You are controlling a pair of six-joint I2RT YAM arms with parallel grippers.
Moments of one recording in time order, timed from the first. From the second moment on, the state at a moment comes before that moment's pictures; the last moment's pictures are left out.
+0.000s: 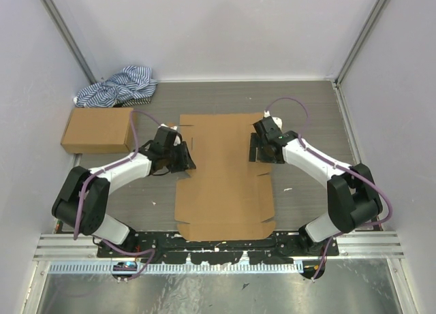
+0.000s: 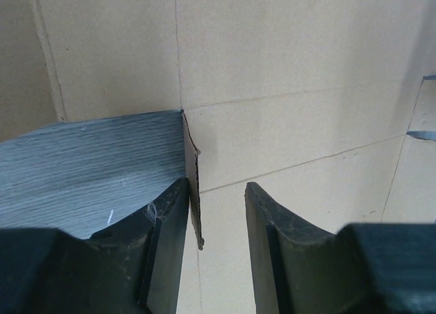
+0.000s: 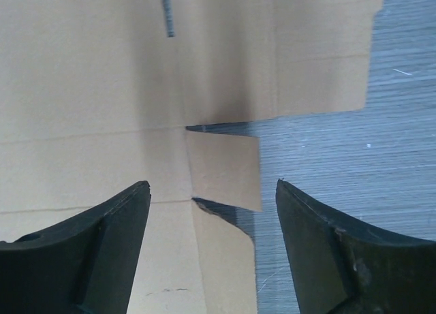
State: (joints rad) left arm -0.49 1.50 0.78 -0.18 0.17 -0.66; right arm 0.47 1.50 0.99 -0.57 0.22 0.49
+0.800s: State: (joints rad) left arm -0.53 1.55 0.83 -0.19 0.17 -0.67; right arm 0.37 1.55 0.90 -0.42 -0.05 0.48
